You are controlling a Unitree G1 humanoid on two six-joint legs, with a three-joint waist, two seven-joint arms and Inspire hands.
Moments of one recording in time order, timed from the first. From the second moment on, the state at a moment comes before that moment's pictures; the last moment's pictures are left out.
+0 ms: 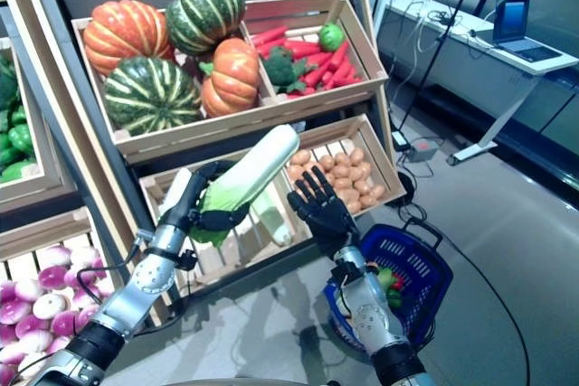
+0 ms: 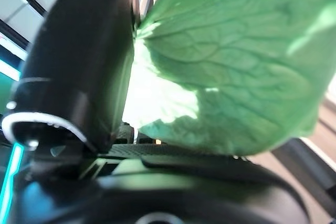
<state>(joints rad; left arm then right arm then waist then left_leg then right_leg) -0.16 0.47 -0.35 0.24 0.20 -0.27 0.31 -0.09 -0.25 0.28 0.31 1.12 -0.16 0.26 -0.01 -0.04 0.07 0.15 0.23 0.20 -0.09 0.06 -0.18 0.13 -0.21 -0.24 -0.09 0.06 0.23</state>
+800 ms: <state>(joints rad) -0.16 0.51 -0.43 0.20 0.24 -0.34 0.33 -0.15 -0.24 0.31 0.31 1.16 -0.13 0.26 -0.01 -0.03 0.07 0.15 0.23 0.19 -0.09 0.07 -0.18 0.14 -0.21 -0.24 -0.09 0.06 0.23</state>
